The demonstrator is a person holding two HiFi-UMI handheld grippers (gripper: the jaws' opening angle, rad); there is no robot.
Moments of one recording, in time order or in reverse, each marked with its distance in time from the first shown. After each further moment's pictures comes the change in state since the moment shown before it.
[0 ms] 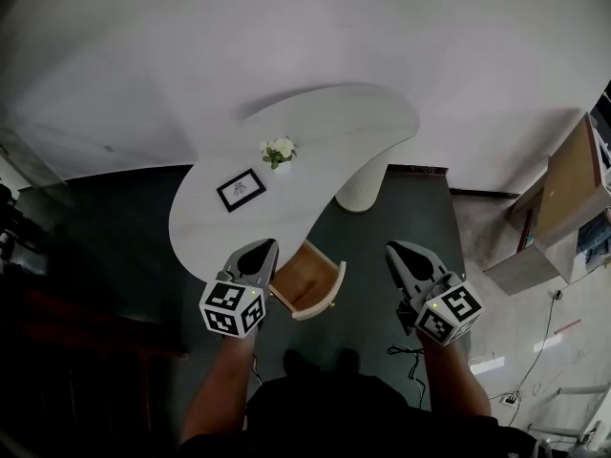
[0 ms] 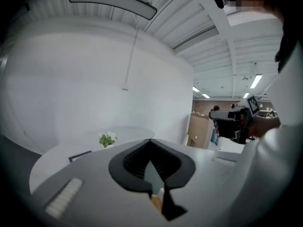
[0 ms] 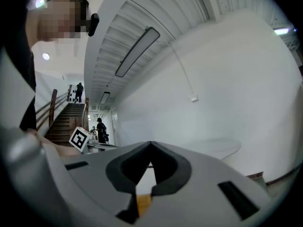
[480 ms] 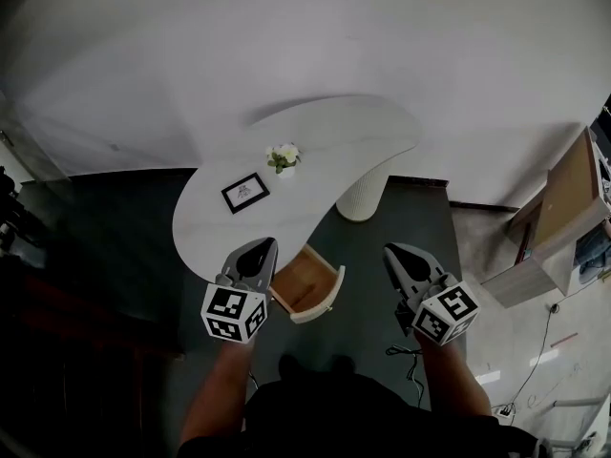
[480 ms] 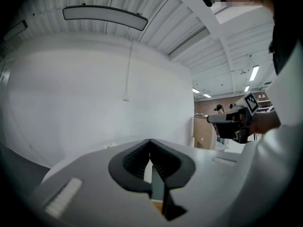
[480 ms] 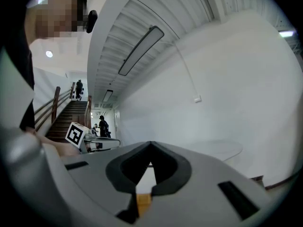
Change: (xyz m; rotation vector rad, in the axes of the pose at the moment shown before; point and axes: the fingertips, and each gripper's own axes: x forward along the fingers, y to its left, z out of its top) left arm -0.024 -0.011 0.029 0.097 -0.094 0.060; right arm -0.003 0.008 0.003 -0.027 0.012 0.021
